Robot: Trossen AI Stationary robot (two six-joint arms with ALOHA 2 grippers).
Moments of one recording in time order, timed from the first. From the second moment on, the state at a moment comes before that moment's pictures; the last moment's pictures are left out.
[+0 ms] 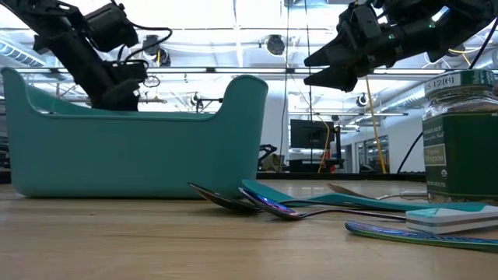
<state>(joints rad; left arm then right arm) 0.31 0.94 0.49 -0.35 -0.26 -0.22 -0.14 1.09 0.50 0.38 0.00 0.14</state>
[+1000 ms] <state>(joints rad) 0.31 0.64 0.49 0.01 -0.22 0.02 -0.06 0.94 0.61 0.05 -0.38 0.51</state>
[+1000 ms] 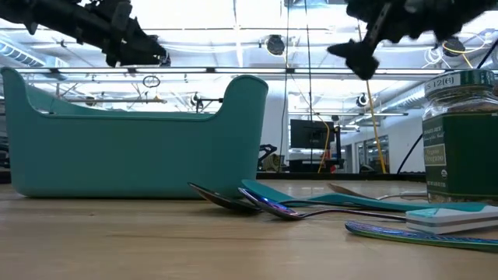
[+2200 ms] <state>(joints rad) 0.31 0.64 0.49 0.00 -0.22 0.01 0.36 1.25 0.97 -1.09 -0.08 1.28</state>
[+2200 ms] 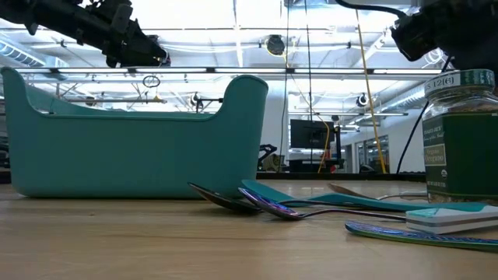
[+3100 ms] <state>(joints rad) 0.31 0.72 0.49 0.11 -0.12 -0.07 0.08 1.24 0.97 -0.79 0.31 0.36</state>
